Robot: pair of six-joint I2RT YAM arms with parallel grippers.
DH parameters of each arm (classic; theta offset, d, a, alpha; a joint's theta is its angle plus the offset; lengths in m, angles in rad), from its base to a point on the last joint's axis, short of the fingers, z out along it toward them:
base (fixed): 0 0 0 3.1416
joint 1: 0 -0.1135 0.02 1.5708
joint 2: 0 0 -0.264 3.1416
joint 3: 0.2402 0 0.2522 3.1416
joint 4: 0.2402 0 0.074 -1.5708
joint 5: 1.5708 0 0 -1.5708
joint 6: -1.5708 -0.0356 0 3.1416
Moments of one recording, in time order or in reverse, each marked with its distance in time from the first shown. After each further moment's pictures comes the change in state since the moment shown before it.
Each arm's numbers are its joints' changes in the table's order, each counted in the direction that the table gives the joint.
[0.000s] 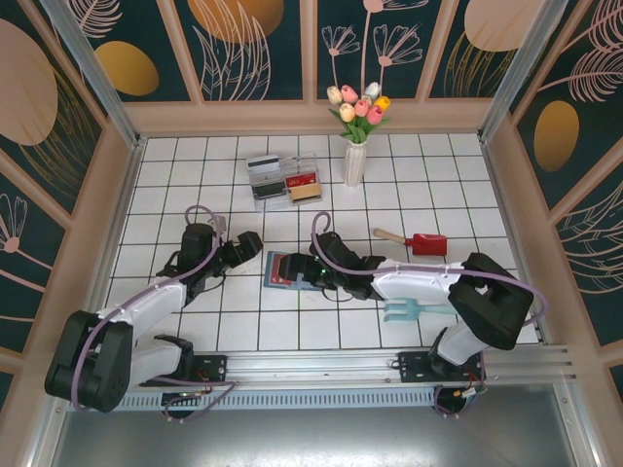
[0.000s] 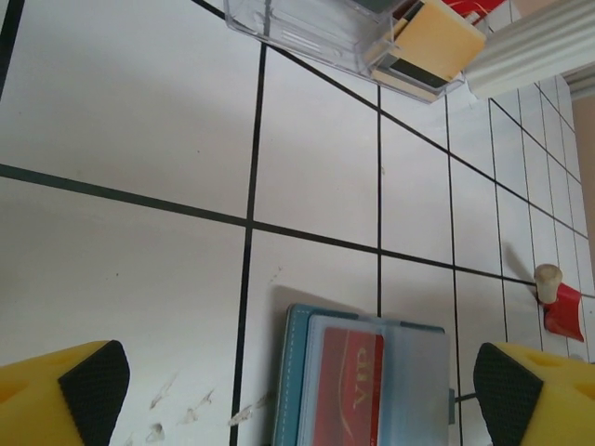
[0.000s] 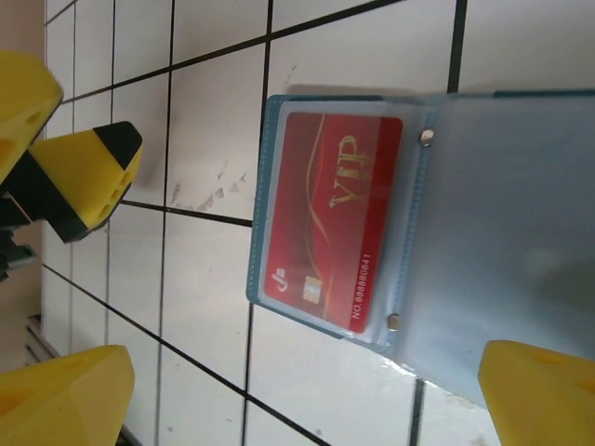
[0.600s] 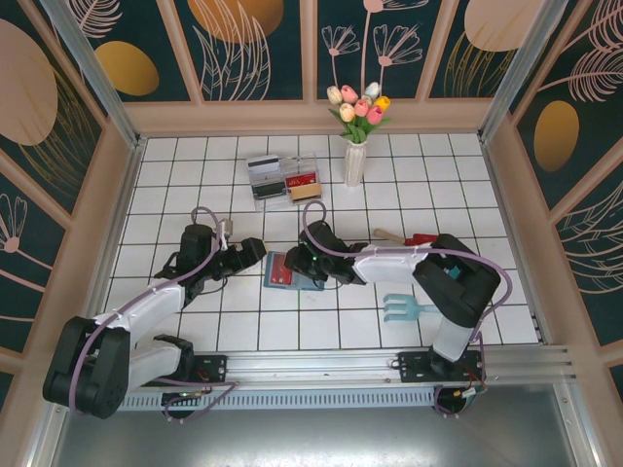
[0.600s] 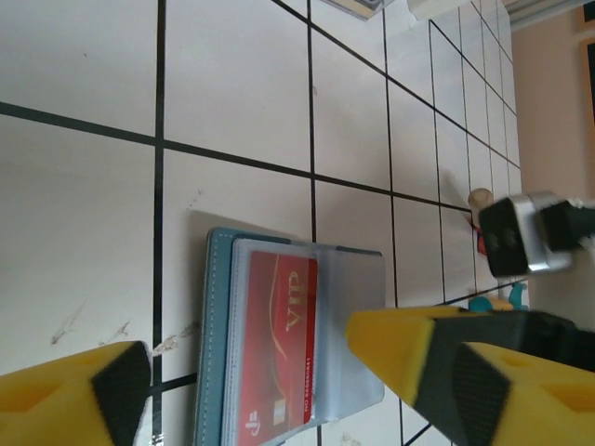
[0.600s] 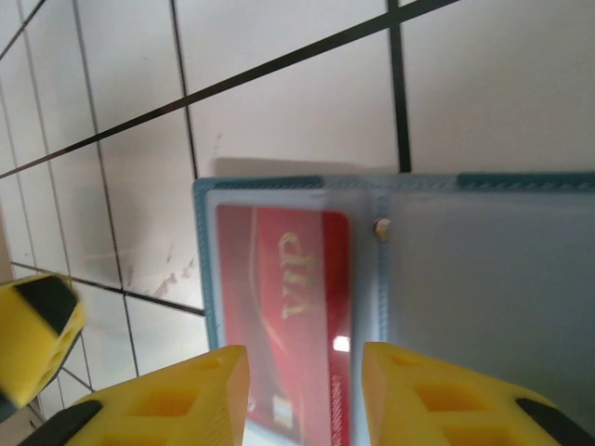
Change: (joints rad) left arm 0.000 -0.018 0.000 0.037 0.193 0.014; right arm 0.080 0.213 0.138 0.016 -0.046 -0.085
